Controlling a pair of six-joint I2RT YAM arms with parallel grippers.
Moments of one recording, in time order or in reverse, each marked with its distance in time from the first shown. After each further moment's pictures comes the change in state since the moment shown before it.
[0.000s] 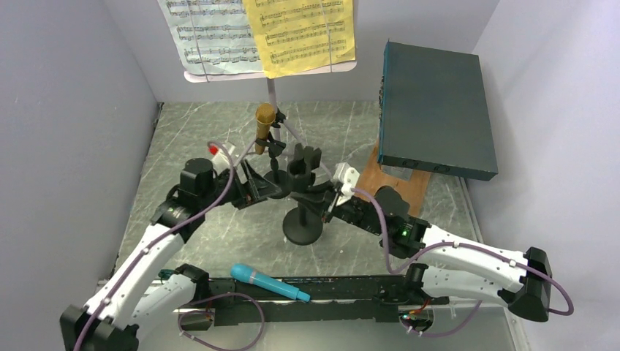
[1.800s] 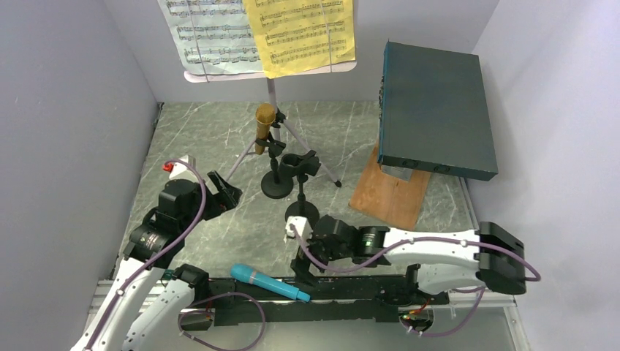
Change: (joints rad) left arm 0.003 -0.286 0.093 -0.501 -0.737 0.208; right arm 0.170 0.240 -0.100 -0.468 0.039 0.185
